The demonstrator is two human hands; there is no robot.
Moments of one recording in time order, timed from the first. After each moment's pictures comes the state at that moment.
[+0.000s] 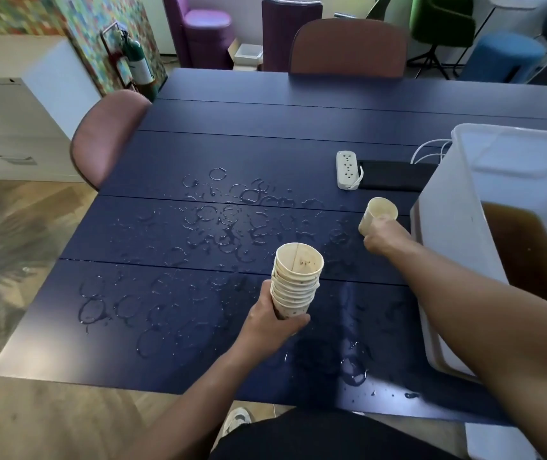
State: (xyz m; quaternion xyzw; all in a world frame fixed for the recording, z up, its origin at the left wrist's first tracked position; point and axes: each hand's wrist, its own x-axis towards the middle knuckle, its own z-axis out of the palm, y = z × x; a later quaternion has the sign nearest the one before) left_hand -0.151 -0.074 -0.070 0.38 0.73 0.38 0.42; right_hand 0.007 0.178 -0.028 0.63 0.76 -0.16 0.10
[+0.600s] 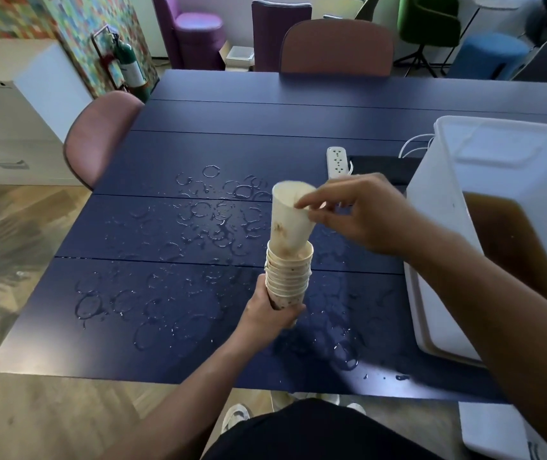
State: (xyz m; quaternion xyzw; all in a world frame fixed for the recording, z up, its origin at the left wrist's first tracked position) left_hand -0.143 -0.079 -0.067 0.37 0.72 0.39 0.44; right_hand -0.001 0.069 0.118 0.23 0.93 -0.22 -0.21
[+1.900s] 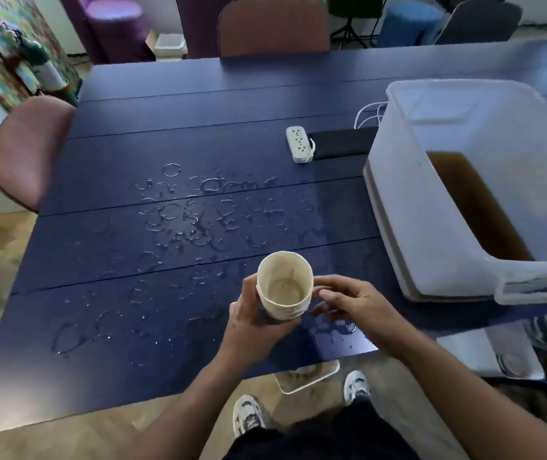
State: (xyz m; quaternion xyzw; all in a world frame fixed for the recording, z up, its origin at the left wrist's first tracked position) left_hand -0.161 -0.124 -0.059 0.51 0.64 0.44 0.37; right_hand 0.037 -0.062 0.002 0.48 0.54 -0.66 -0.22
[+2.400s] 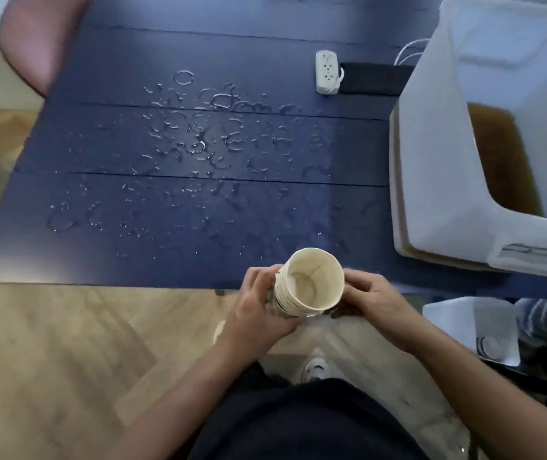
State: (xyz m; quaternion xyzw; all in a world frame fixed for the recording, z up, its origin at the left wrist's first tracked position) left_hand -0.067 -0.219 -0.082 0.50 0.68 0.41 0.35; right_hand 0.124 -0.112 -0.030 0.46 0.52 -0.71 -0.12
